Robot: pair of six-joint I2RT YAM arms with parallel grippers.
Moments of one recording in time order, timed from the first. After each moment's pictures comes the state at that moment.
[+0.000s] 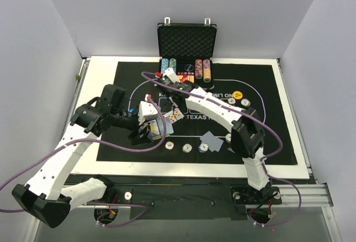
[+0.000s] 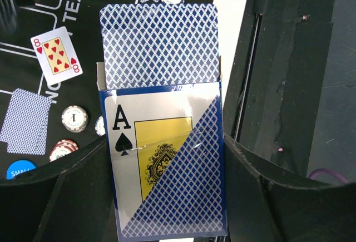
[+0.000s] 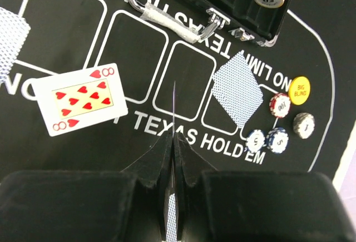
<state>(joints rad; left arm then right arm) -0.48 1.10 1.24 -1.06 0.68 0.61 0.84 2.03 1.81 -0.80 0.62 0.15</state>
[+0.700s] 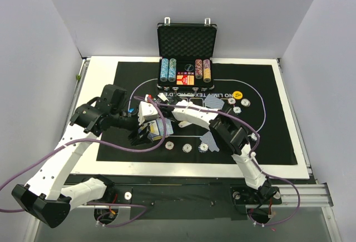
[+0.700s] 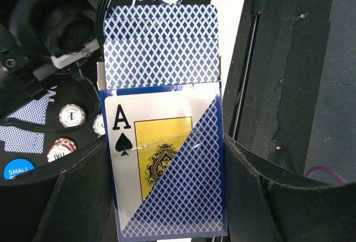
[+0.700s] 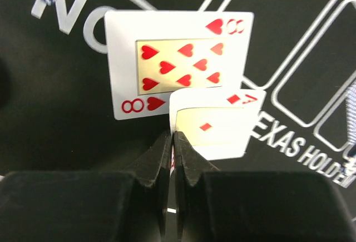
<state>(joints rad) -0.48 1.10 1.24 -1.07 0.68 0.61 0.91 2.24 1.76 -0.77 0.46 0.15</state>
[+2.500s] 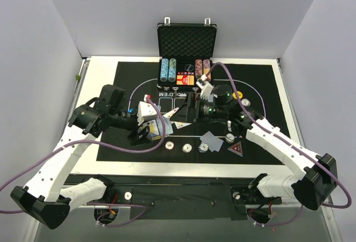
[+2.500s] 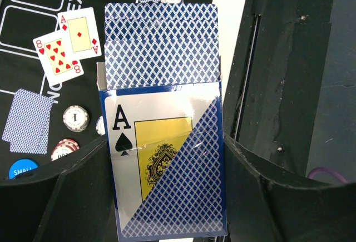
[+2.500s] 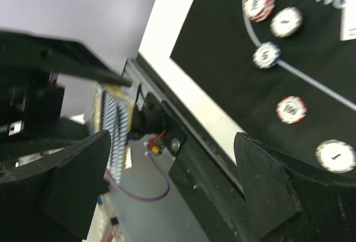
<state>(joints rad) -0.48 1.08 1.25 -1.07 0.68 0.62 0.65 1.24 1.00 -0.20 -0.46 0.78</state>
